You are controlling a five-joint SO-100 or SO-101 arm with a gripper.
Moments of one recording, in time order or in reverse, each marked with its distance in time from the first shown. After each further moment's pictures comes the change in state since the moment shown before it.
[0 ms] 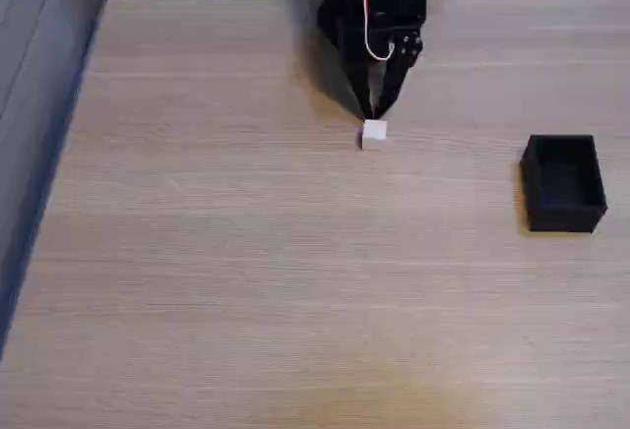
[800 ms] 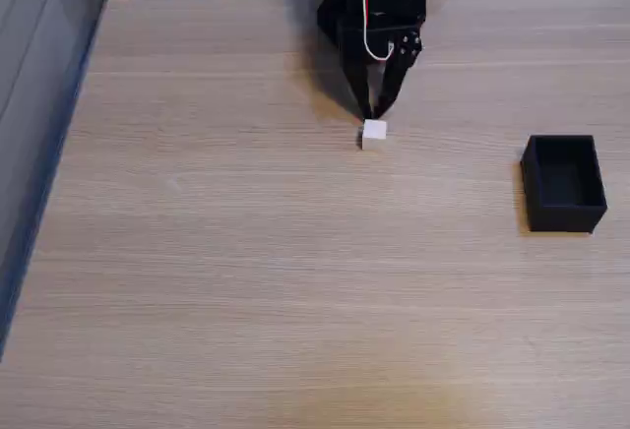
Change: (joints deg) arm 0.5 0.0 0.0 0.0 0.0
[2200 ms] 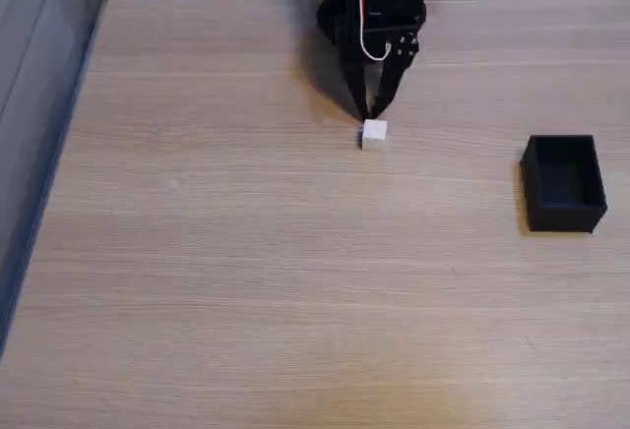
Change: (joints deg) arm 1.5 0.2 0.0 0.0 0.0
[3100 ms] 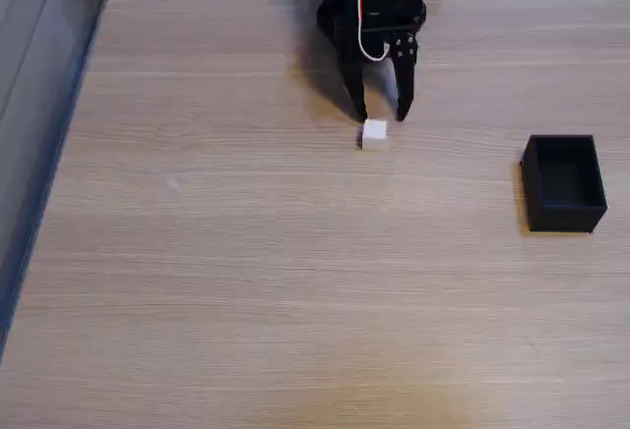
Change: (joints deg) arm 1.1 0.0 0.0 -0.2 -1.5
